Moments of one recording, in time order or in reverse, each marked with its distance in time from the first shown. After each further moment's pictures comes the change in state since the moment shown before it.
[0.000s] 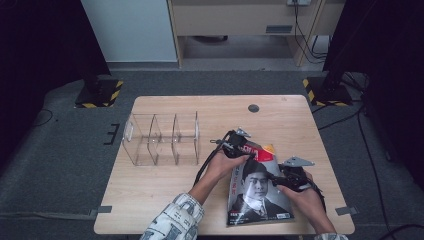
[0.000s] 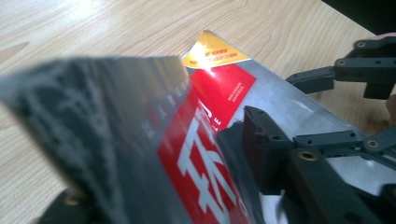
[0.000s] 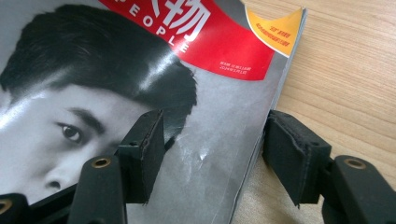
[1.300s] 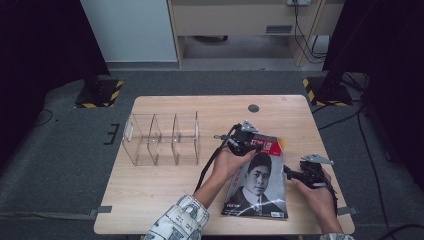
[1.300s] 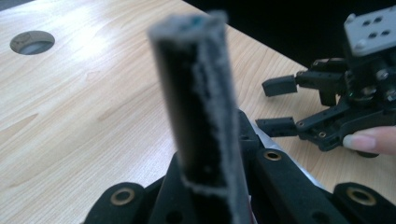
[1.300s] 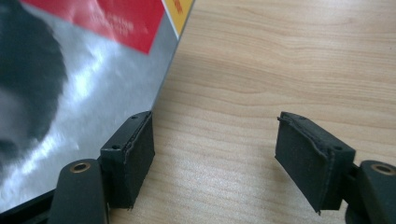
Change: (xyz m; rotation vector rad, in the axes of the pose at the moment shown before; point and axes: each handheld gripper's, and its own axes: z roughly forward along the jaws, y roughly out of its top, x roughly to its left) left arm -0.029 0.030 -0.033 -0.146 -0.017 0.039; right arm -0.040 -0.006 -0.020 -0.013 -0.200 0.165
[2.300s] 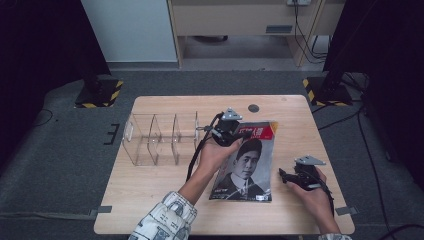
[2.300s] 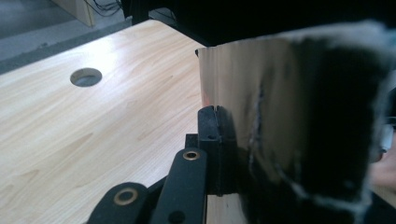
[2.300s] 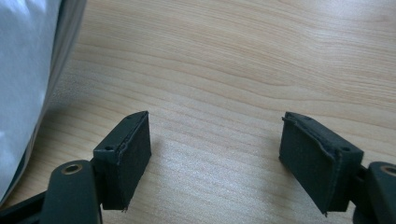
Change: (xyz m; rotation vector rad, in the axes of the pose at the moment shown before) left arm 0.013 0.017 -0.060 -0.116 0.030 -0.010; right arm 0.012 -0.004 0.007 0.027 0.003 -0.088
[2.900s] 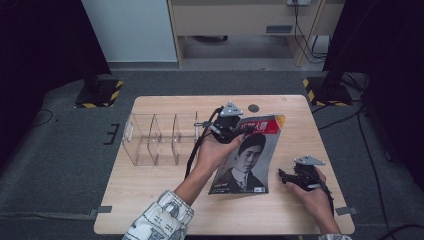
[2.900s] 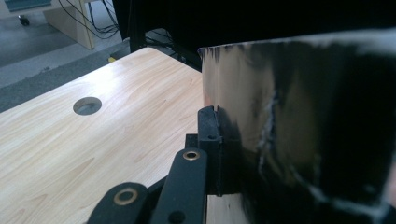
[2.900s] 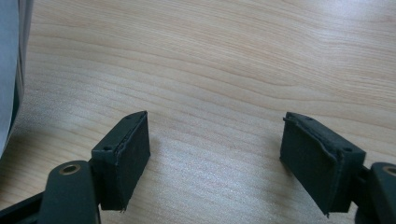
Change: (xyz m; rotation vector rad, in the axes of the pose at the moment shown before) left arm -0.016 0.024 -0.025 -0.058 -0.011 0.037; right arm 0.001 0.000 0.000 0.002 0.006 0.001
